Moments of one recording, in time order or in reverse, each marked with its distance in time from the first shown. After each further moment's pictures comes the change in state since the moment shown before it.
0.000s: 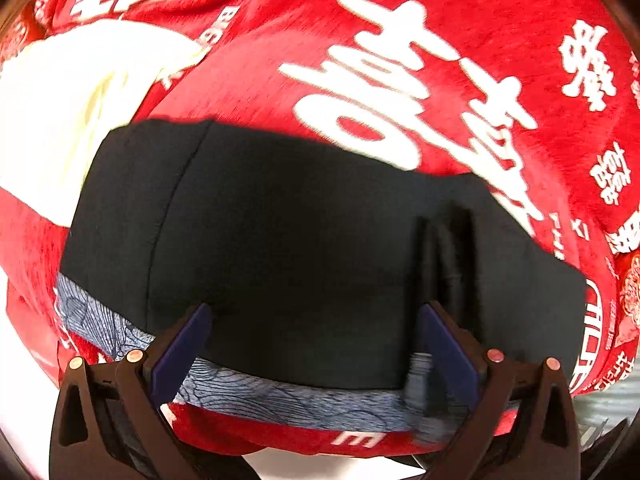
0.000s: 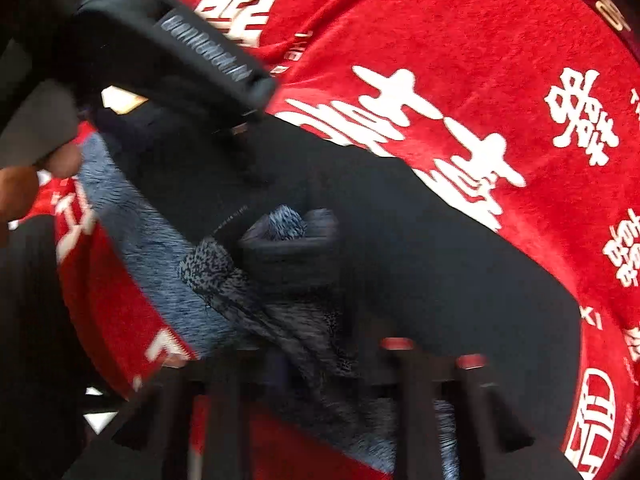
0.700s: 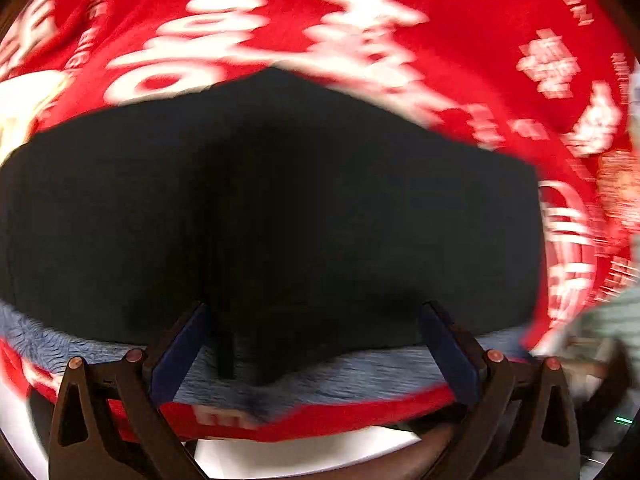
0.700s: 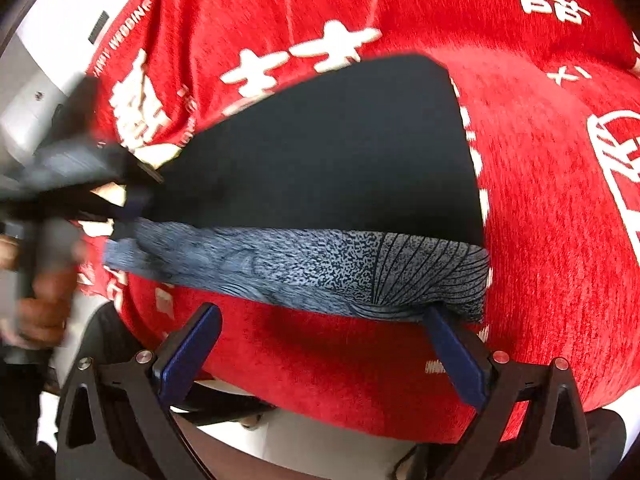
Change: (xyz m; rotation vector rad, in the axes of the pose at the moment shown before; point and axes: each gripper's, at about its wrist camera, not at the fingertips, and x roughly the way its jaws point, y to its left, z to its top) left arm 0.043 -0.107 -0.049 0.242 0.105 -0.028; right arm -0.049 -0.145 -0.148 0.660 -0.003 0.274
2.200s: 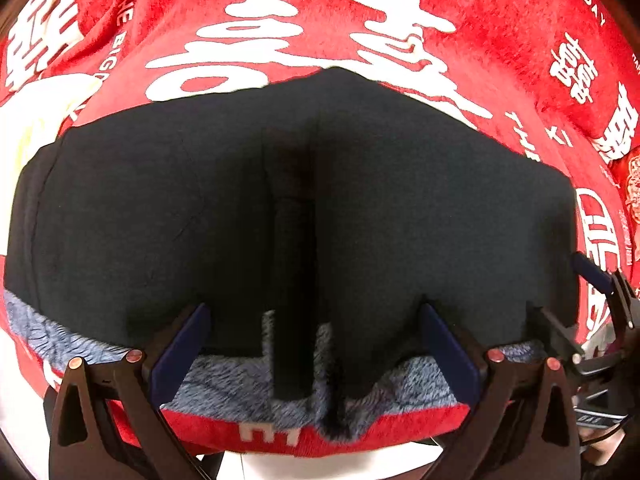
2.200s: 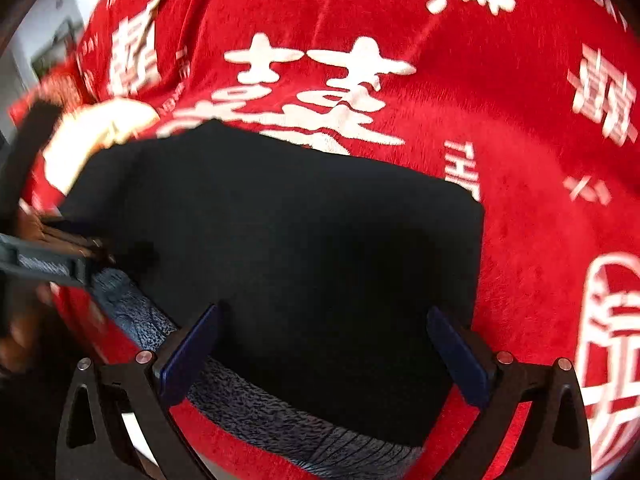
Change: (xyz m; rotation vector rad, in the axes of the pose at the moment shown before) left arm -0.011 0.018 -0.005 -0.006 -0.075 0.049; right arm 0.058 0.026 0.069 -0.309 0.062 -0.230
